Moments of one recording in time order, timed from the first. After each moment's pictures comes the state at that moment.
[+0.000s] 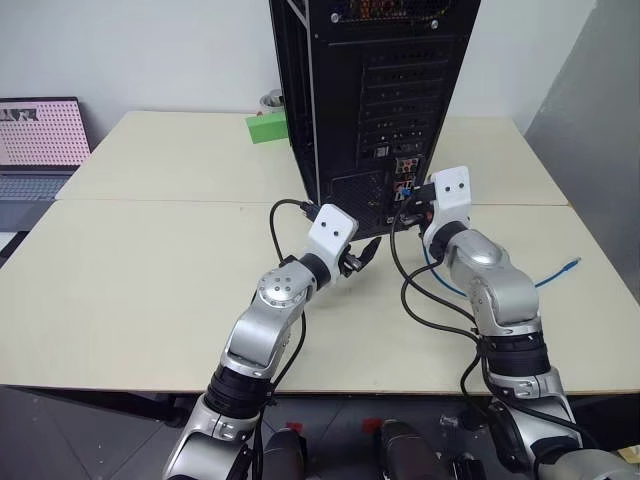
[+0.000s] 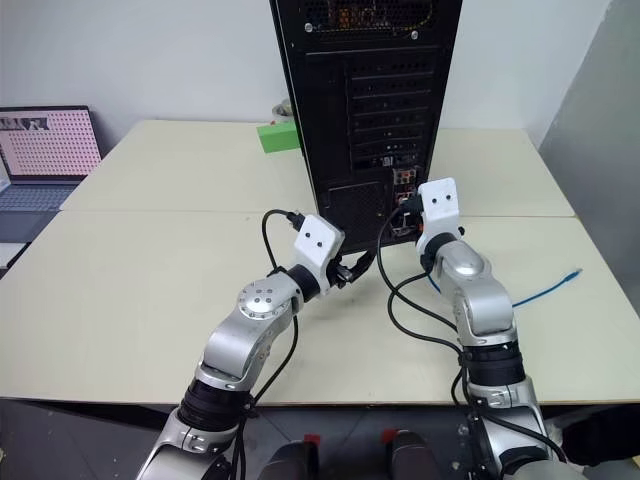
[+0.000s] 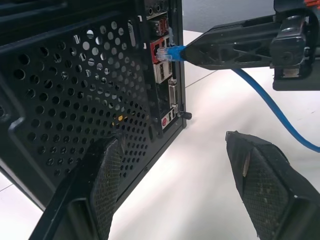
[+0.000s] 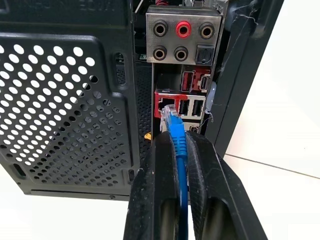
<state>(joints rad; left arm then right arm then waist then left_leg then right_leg) -0.48 0.14 -0.23 -0.19 -0.05 0.52 -0.36 -0.63 -0.19 0.00 -0.06 0.14 0.65 0.15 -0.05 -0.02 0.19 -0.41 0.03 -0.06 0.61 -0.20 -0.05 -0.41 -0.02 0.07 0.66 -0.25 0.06</state>
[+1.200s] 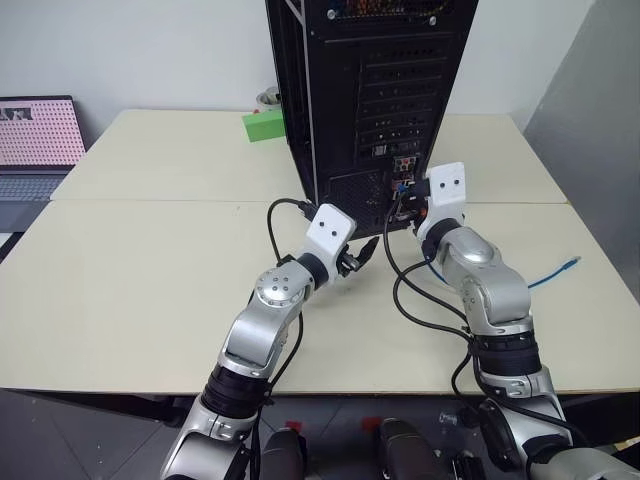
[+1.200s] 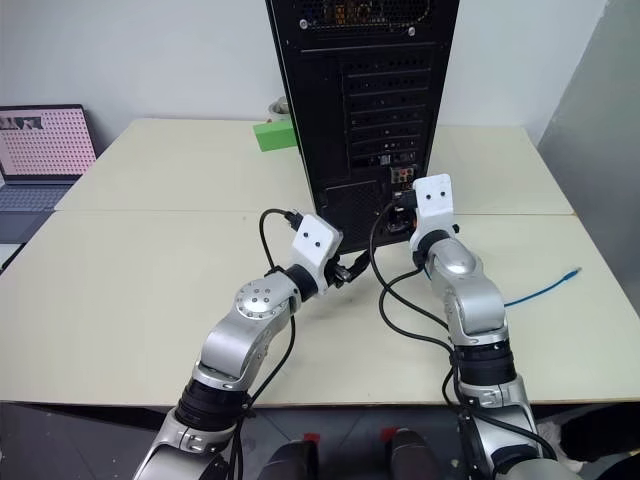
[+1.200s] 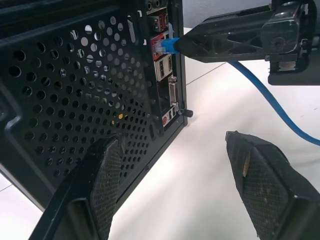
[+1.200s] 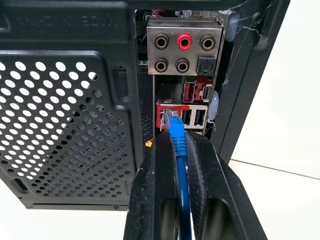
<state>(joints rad) -0.48 0.16 -0.23 -0.19 -0.05 0.52 -0.36 -0.65 -0.15 0.00 -0.08 0.12 0.67 0.11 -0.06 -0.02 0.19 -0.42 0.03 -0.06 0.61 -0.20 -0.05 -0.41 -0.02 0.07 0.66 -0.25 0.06</state>
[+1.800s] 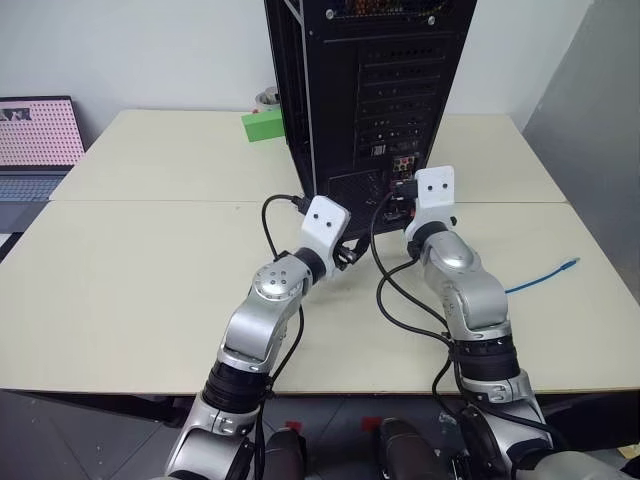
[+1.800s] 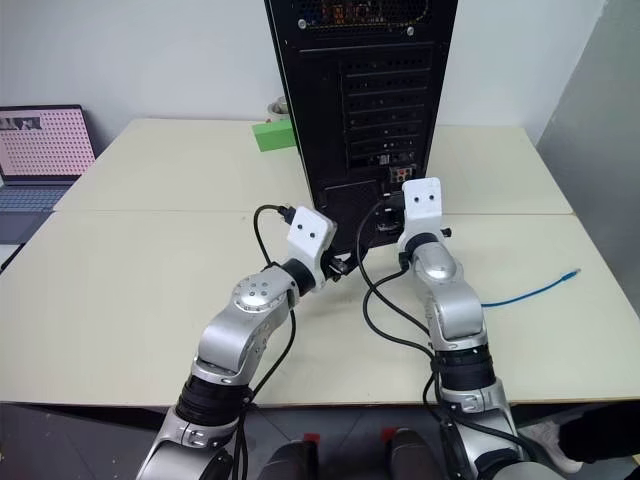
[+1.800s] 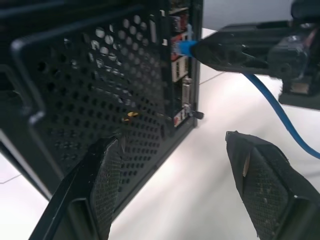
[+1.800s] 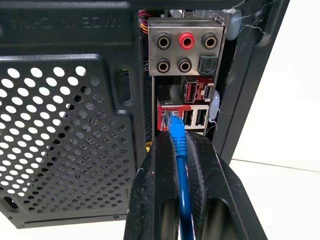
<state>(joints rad) -0.50 0.14 -0.19 -0.20 -0.07 0.59 -0.32 -0.64 -0.03 0.03 -0.07 0.03 0.61 -0.02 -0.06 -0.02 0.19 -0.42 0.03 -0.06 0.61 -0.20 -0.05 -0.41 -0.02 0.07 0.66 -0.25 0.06</state>
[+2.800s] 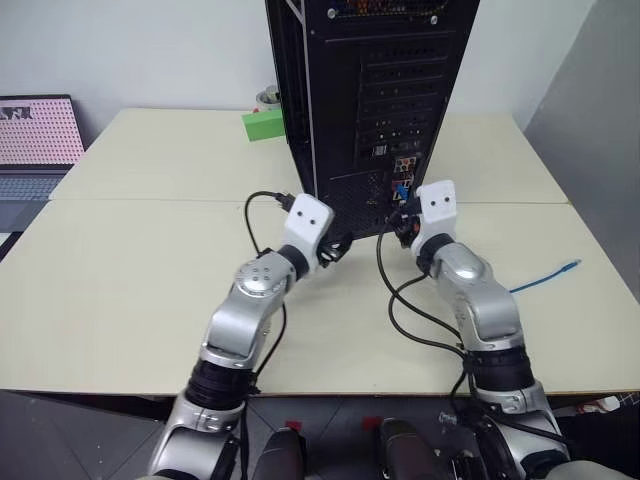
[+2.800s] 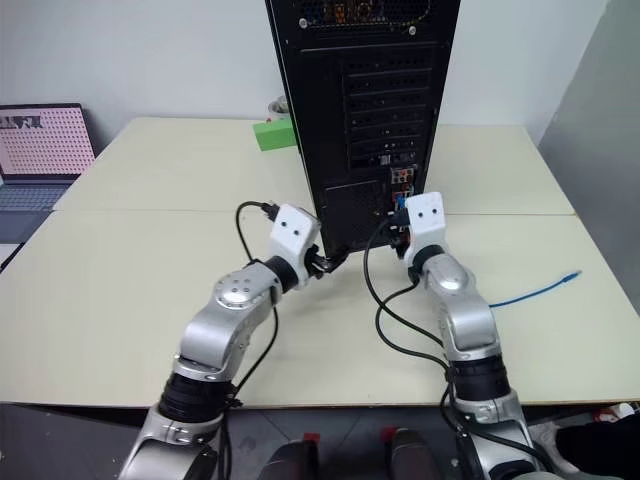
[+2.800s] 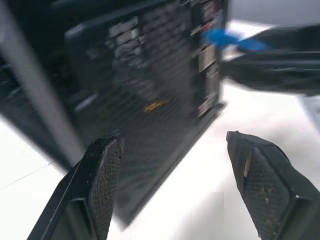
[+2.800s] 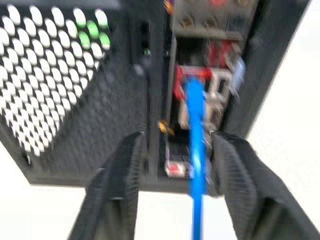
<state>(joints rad) -0.49 0.30 -0.14 -0.22 -0.08 0.61 -0.40 -0.52 -0.20 0.04 -0.18 0.09 0.61 0.22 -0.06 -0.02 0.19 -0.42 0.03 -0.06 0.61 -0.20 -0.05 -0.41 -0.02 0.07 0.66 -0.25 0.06</state>
